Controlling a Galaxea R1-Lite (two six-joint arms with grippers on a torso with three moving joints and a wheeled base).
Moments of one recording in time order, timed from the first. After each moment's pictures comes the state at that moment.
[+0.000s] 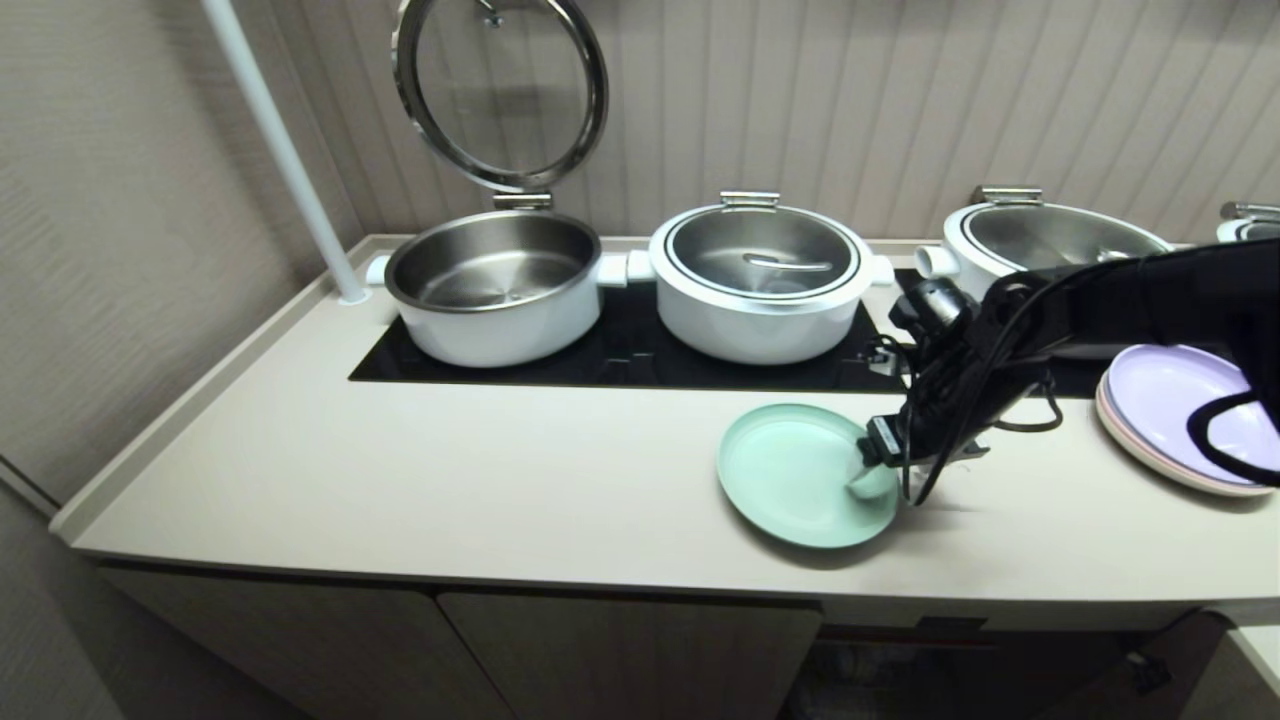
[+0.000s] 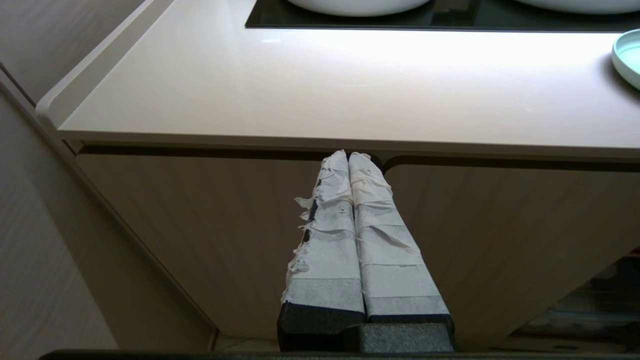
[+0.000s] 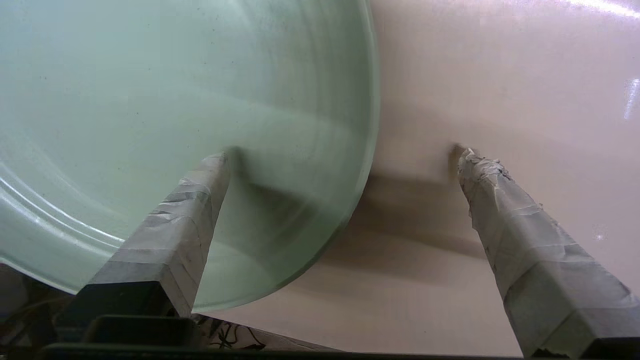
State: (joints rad) left arm 0.00 0.00 0.00 0.00 0.01 0.00; right arm 0.22 2.18 -1.73 0.70 0.04 0.03
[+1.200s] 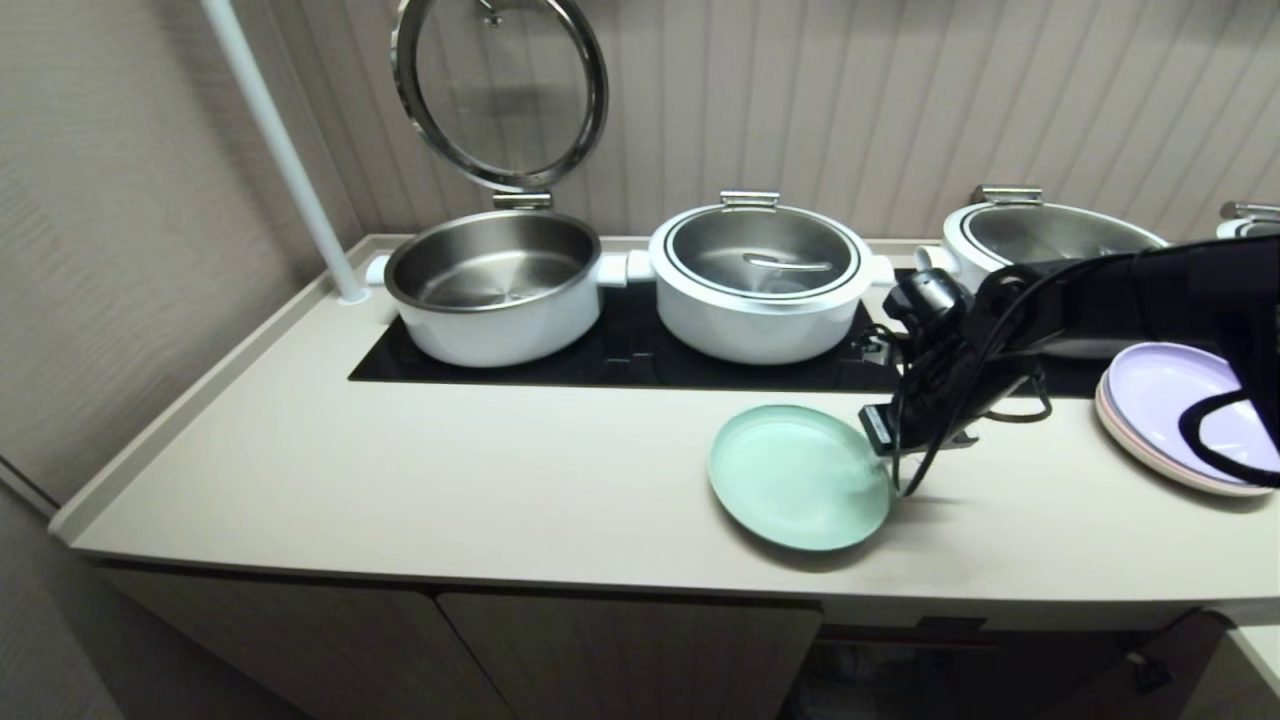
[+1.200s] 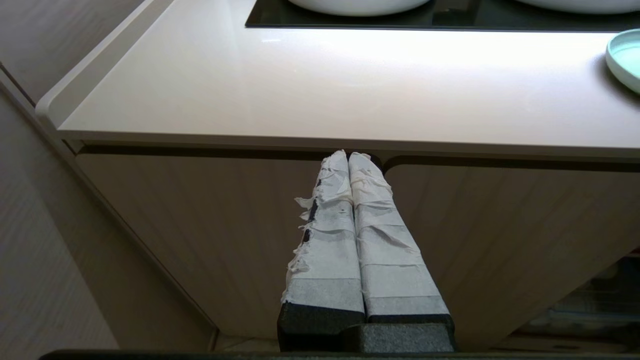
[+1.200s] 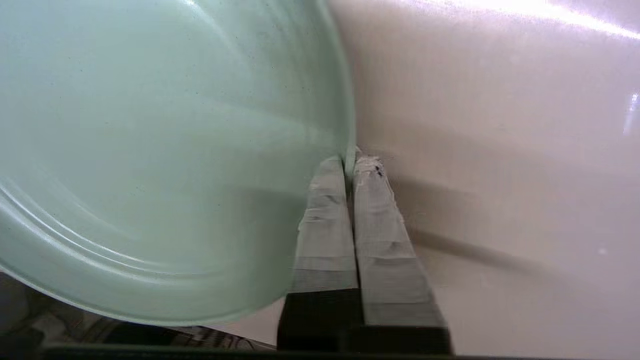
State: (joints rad) left arm 0.00 0.00 0.00 0.00 0.01 0.00; right arm 0.23 2.20 -1.78 0.70 0.03 0.03
